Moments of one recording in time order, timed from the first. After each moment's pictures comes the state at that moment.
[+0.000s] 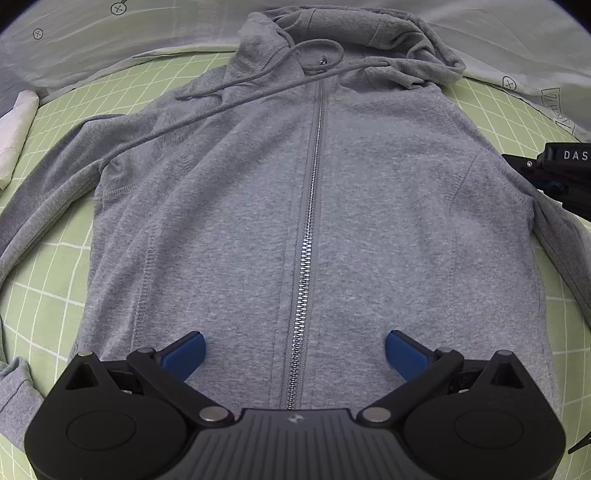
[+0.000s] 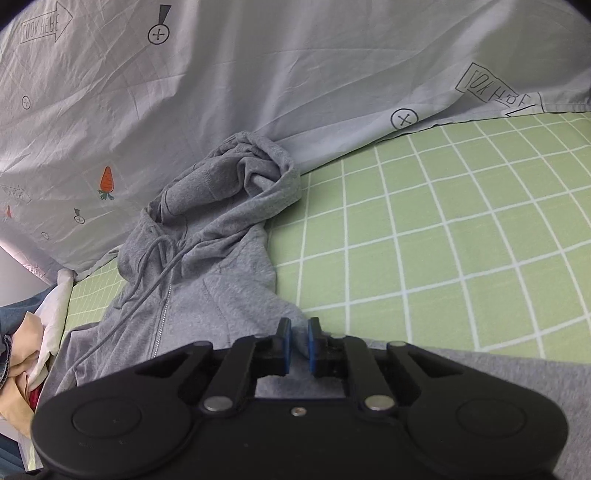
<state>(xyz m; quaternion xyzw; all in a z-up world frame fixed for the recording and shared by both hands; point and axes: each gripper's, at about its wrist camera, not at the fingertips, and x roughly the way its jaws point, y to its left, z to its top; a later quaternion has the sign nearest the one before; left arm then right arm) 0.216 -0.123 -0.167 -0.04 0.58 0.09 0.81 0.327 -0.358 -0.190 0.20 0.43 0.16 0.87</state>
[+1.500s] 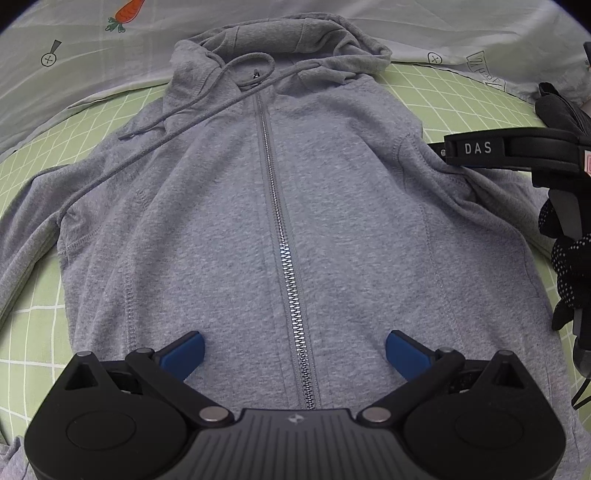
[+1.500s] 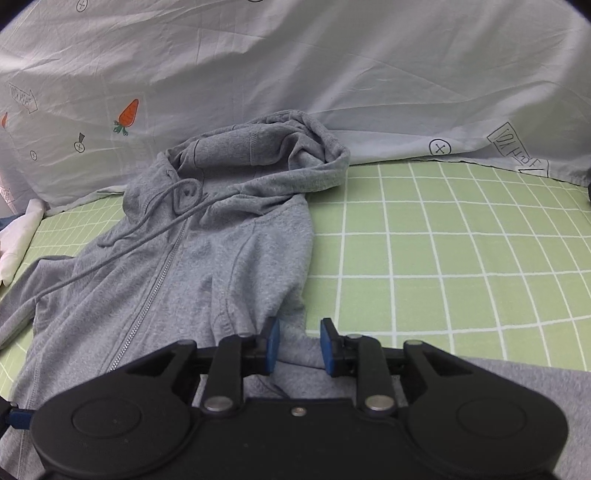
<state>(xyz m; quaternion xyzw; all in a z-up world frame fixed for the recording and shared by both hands) 0.208 -0.112 -0.175 0.02 0.55 -0.03 0.83 0.294 -0.292 -0.191 0.05 0.41 0.11 0.91</state>
